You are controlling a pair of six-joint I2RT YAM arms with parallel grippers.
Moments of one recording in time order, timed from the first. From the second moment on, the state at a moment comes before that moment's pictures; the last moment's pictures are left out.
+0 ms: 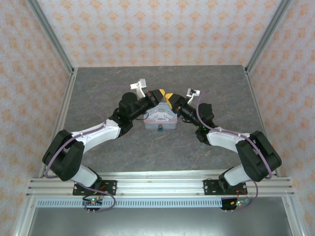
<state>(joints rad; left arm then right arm) -0.57 1.50 0.87 0.59 0.18 -1.02 0.53 1.46 0.61 0.99 -0.36 1.40</state>
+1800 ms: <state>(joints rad) -0.57 1.58 0.93 0.59 0.29 -1.08 0.47 1.41 0.57 0.92 -0.47 1.35</state>
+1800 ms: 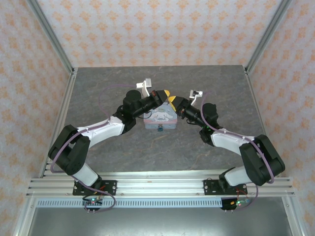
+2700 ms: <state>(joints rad) -0.57 1.58 0.93 0.58 0.29 -1.09 0.43 1.40 0.59 0.81 -0.47 1.29</state>
